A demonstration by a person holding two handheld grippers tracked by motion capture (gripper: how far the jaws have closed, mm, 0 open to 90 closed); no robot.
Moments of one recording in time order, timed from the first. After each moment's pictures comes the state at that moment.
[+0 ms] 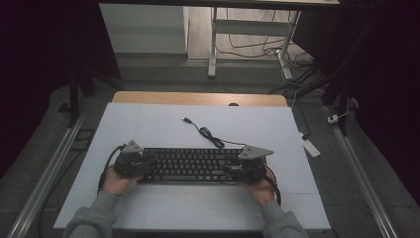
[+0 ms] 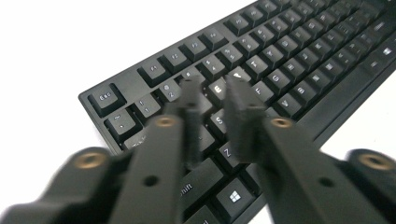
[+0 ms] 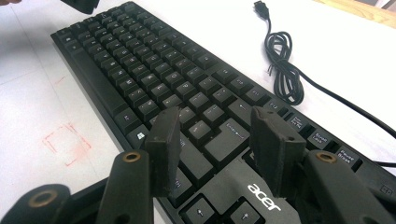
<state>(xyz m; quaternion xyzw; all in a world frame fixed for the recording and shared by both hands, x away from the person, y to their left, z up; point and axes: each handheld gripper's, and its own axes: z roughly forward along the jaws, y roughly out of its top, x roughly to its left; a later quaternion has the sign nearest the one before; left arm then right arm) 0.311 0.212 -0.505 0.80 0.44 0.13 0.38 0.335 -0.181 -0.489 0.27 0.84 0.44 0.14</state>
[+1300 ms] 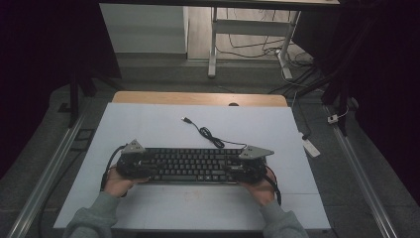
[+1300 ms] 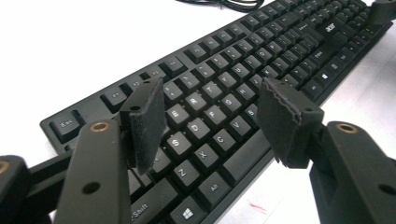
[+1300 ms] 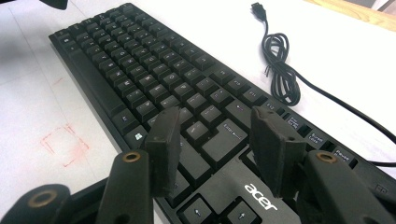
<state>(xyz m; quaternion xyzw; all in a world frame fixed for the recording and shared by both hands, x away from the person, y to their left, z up) 0.303 0.199 -0.492 0.80 0.42 0.11 0.42 0.335 -0.182 -0.488 0.27 0.84 0.44 0.14</state>
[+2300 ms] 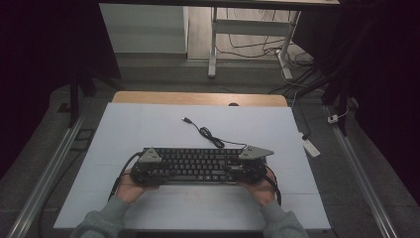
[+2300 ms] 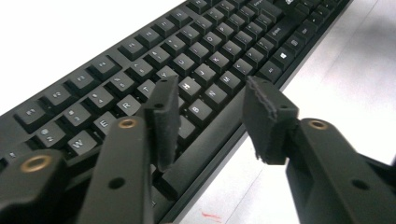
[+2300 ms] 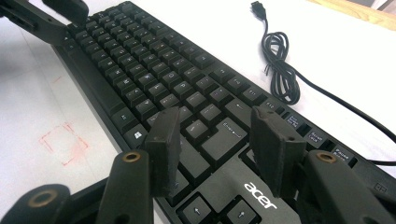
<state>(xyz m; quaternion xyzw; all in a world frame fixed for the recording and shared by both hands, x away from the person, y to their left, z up) 0.293 0.159 -0.498 0.84 0.36 0.10 0.40 0.335 -0.182 -0.488 0.27 0.84 0.44 0.15</state>
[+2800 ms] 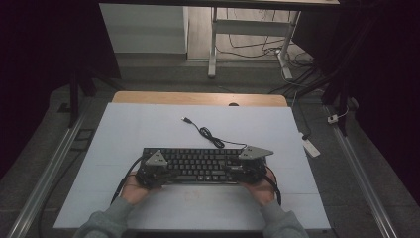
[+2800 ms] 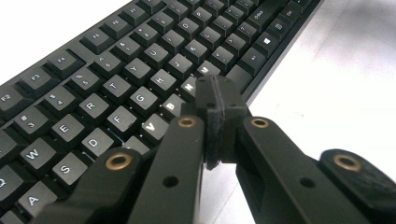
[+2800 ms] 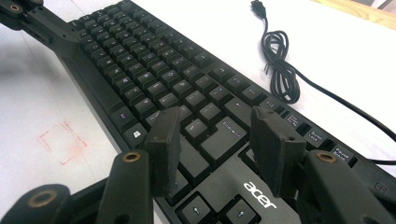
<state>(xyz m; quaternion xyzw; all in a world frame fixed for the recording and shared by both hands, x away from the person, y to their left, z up) 0.294 0.147 -0.506 0.86 0.34 0.07 0.39 0.336 -0.182 -0.489 0.27 0.84 0.44 0.15</state>
